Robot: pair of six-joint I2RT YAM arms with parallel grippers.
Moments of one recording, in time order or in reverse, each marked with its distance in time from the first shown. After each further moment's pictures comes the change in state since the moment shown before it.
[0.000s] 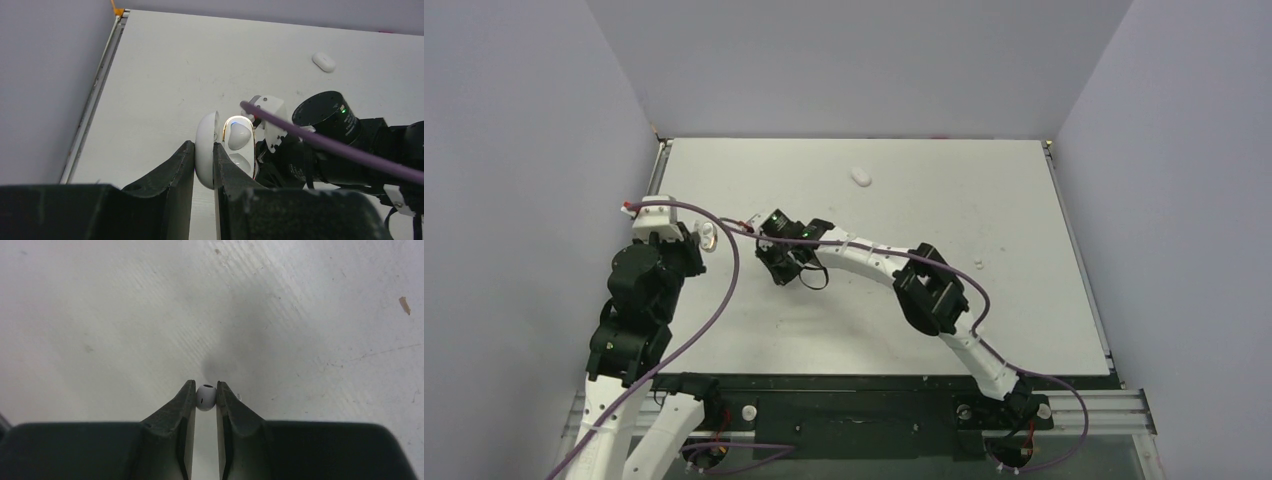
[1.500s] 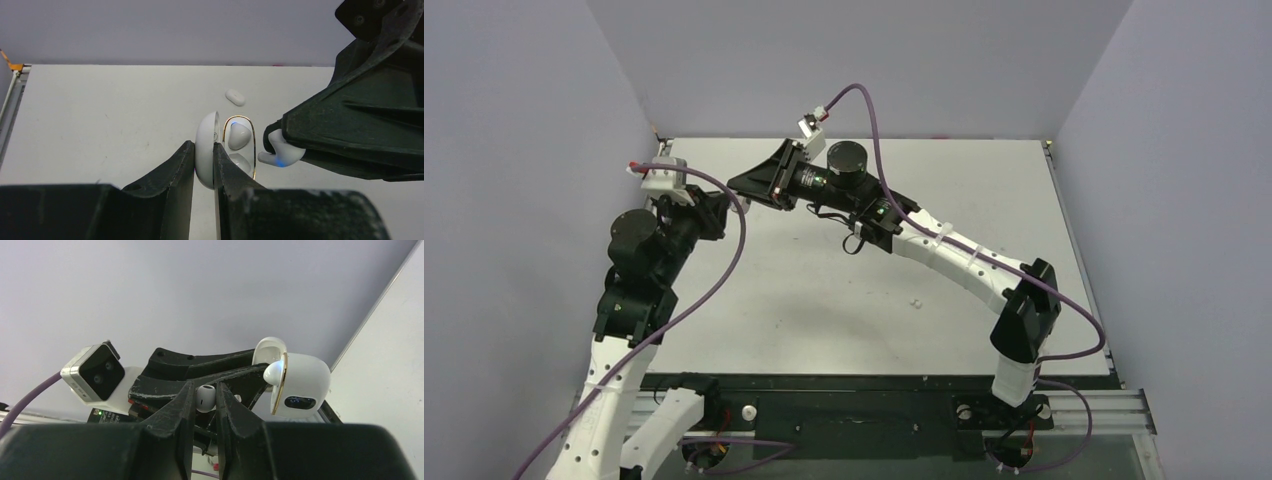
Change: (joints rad) left arm 0.000 0.180 0.103 0.241 0.300 -0.108; right arm -0.073 -0.592 -0.291 0.743 -0.271 1.218
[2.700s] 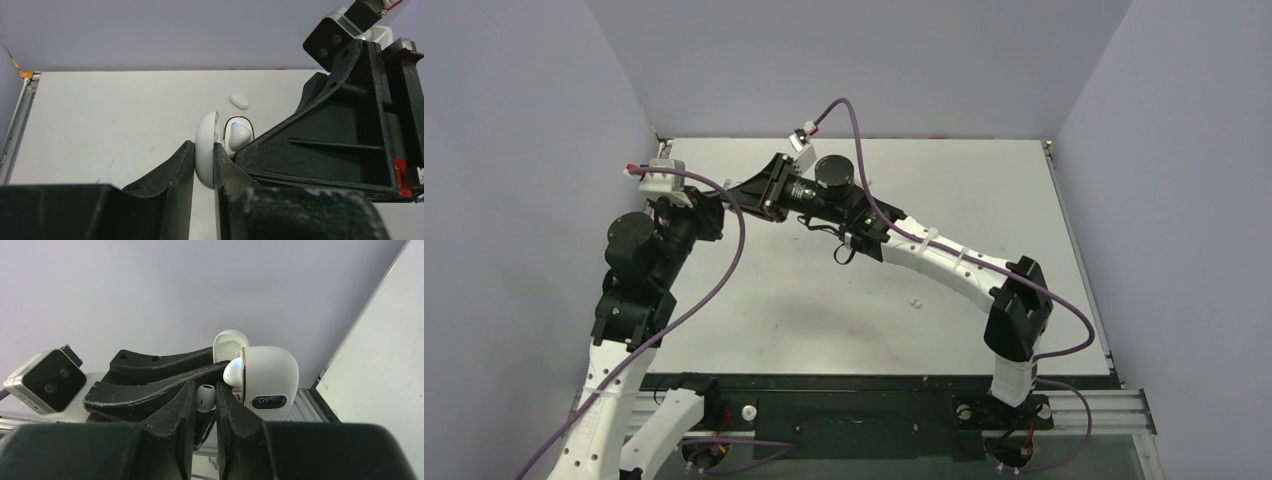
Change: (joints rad) left arm 0.000 -0.019 0.000 0.007 -0.005 0.022; right arm 0.027 0.034 -0.047 0.053 0.035 0.008
